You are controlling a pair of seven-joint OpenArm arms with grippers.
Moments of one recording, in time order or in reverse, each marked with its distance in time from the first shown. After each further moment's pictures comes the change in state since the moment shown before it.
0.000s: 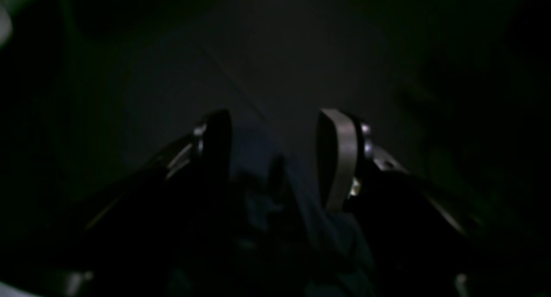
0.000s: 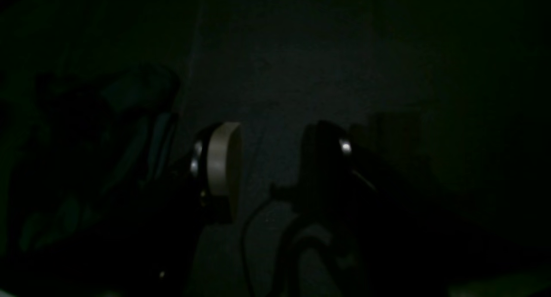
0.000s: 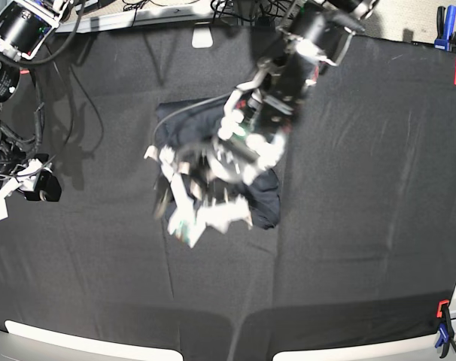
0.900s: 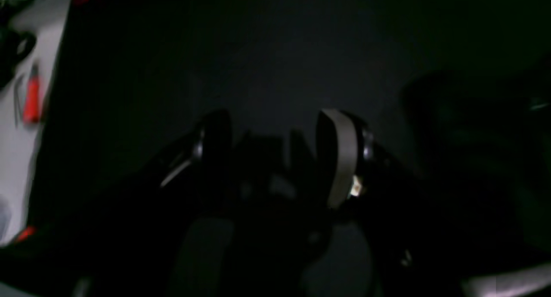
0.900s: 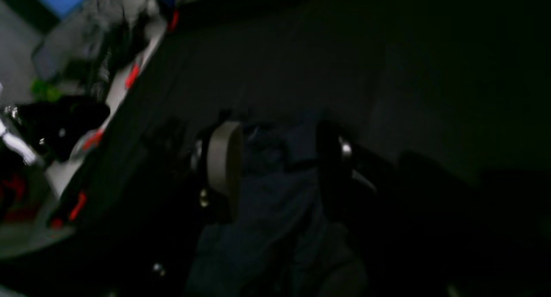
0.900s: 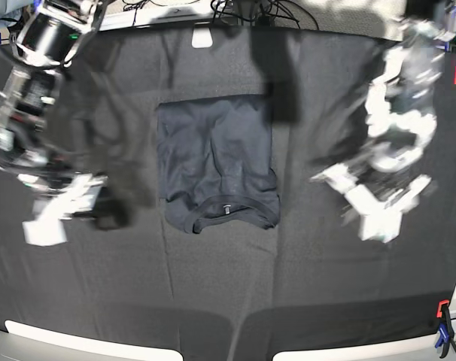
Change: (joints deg) left arm 12.3 -28.9 -20.9 17.4 -5.6 17.6 11.6; right arm 3.0 -7.6 -14.3 0.0 16.7 0.1 -0.1
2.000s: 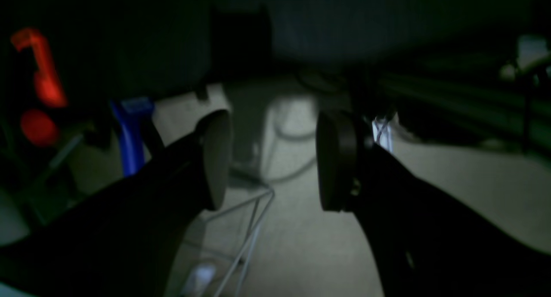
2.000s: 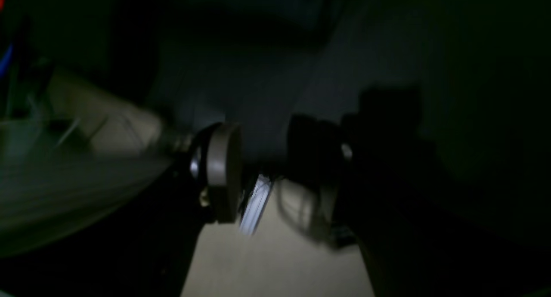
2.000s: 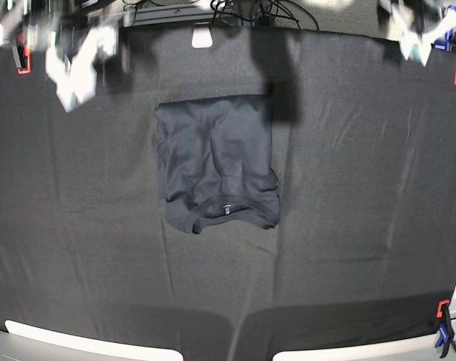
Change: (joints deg) left arm 55.0 -3.4 -20.4 14.6 -9.0 -14.6 -0.5; right arm -51.5 0.4 4.2 34.1 -12.1 0.6 0.3
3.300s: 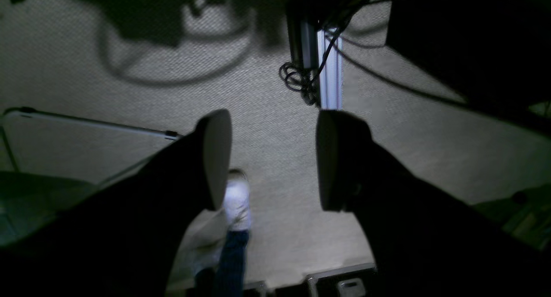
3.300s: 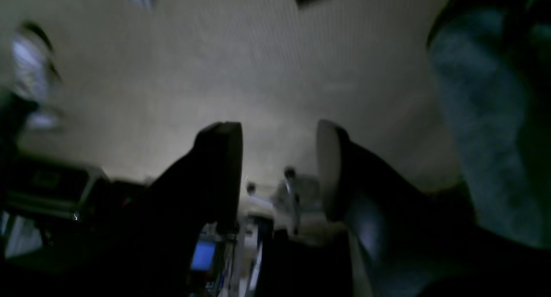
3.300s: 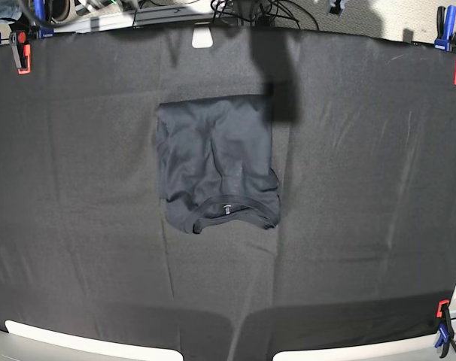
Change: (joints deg) left arm -43.0 15.4 19.2 -100.8 9.8 -10.8 -35.5; right arm 34.5 4.2 -56.3 -99.2 -31.3 -24.8 32.0
